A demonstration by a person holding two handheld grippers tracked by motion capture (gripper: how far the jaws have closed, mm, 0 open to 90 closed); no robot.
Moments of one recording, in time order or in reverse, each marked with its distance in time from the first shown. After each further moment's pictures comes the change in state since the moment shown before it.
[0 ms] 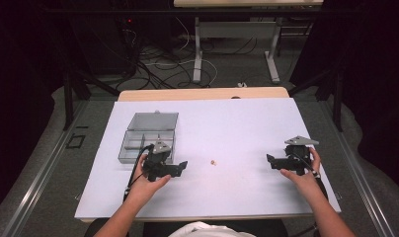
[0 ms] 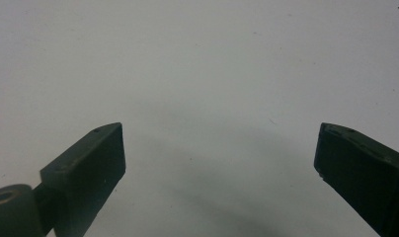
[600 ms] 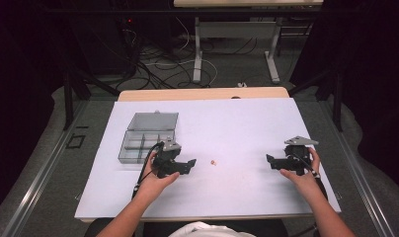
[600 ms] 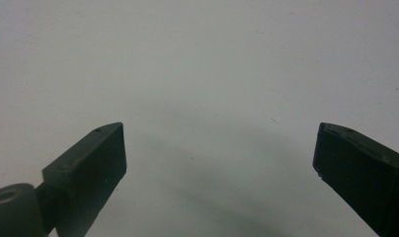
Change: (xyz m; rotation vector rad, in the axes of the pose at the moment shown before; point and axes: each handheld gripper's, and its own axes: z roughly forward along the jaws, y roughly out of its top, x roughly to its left) left arm -0.010 0.012 0.018 -0.006 -0.037 0.013; right arm 0.000 0.000 0.001 0.007 -0.003 -0.007
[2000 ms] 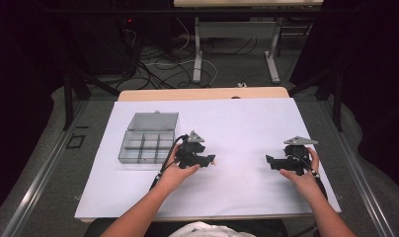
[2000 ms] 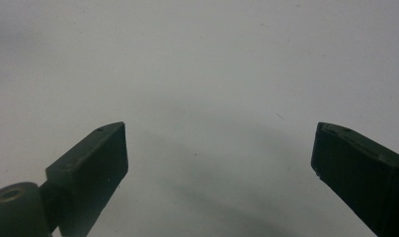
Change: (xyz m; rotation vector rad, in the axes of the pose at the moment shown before) left arm -0.020 0.032 0.059 0.053 -0.124 0.054; right arm 0.000 -0.001 0.003 0.014 0.021 0.017
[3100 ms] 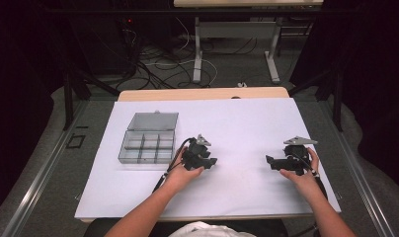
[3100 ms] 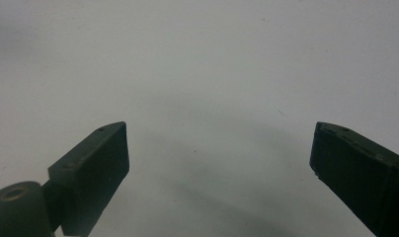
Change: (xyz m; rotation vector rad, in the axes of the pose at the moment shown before) left arm -0.002 -0.004 0.025 0.097 -0.002 0.051; right arm -0.001 -0.001 0.001 0.014 0.001 -0.005
